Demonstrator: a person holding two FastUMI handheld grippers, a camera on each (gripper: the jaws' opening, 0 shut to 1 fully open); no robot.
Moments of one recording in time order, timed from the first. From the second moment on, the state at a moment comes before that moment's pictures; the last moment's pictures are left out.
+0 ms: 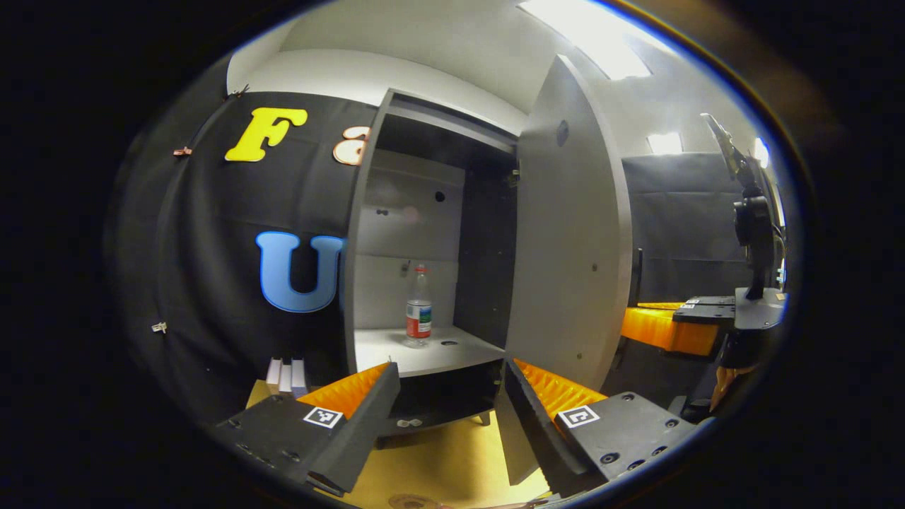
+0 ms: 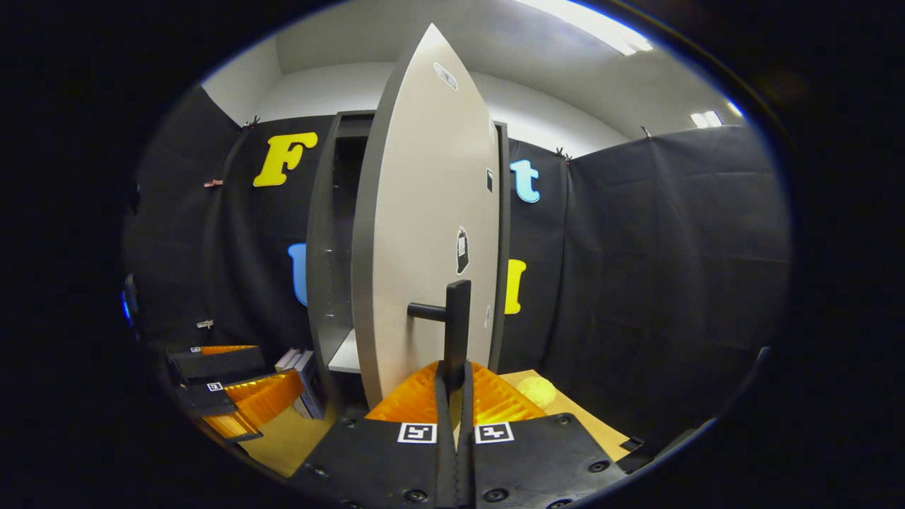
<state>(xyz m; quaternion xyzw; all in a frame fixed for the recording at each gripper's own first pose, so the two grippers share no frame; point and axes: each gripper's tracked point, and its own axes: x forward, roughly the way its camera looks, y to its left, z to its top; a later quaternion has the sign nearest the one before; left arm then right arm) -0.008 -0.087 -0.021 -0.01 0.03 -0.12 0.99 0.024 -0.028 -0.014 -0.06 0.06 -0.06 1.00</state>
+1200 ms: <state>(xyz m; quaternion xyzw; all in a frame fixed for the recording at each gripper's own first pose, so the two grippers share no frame) 0.098 -0.203 -0.039 0.00 0.03 -0.02 1.00 0.023 -0.168 -0.004 -0.03 0.05 0.03 1.00</state>
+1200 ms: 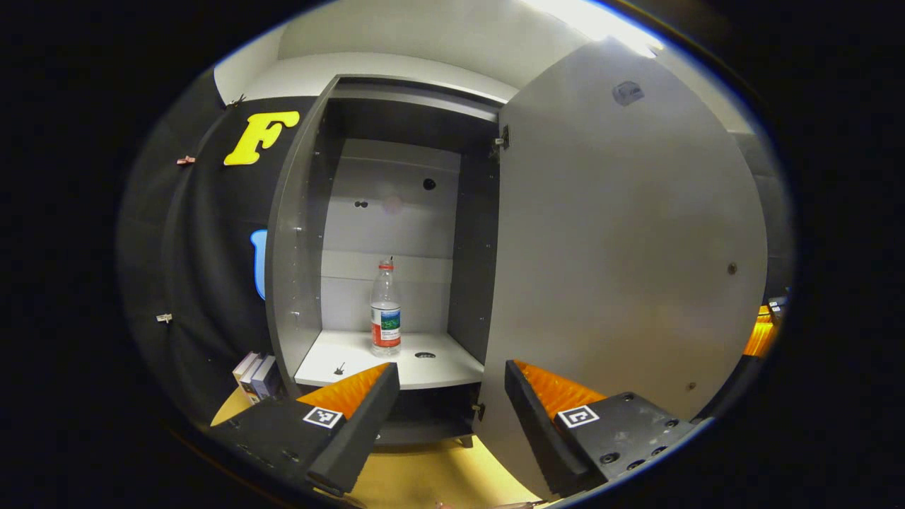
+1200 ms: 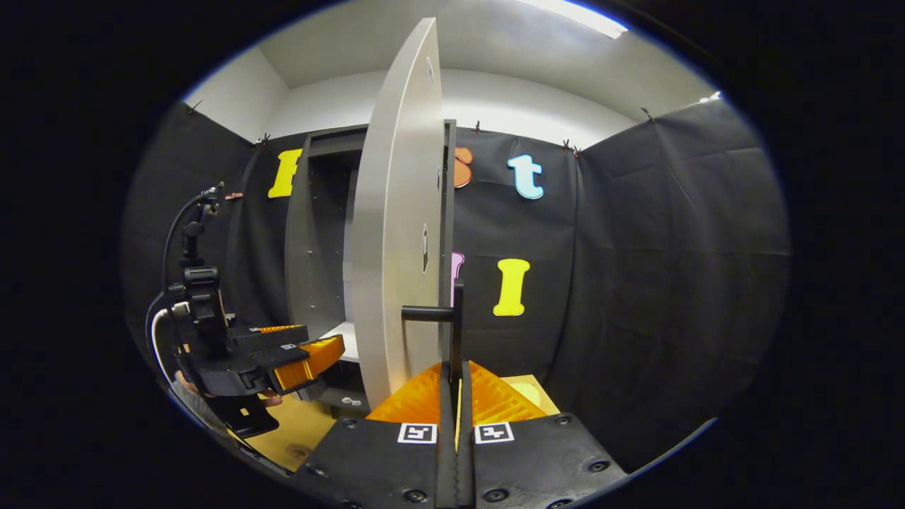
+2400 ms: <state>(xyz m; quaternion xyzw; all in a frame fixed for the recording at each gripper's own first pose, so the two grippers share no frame) 0.298 -0.094 -0.037 0.03 -0.02 0.05 1.00 -0.009 -0.355 -0.024 -0.07 0.04 -0.27 0.96</state>
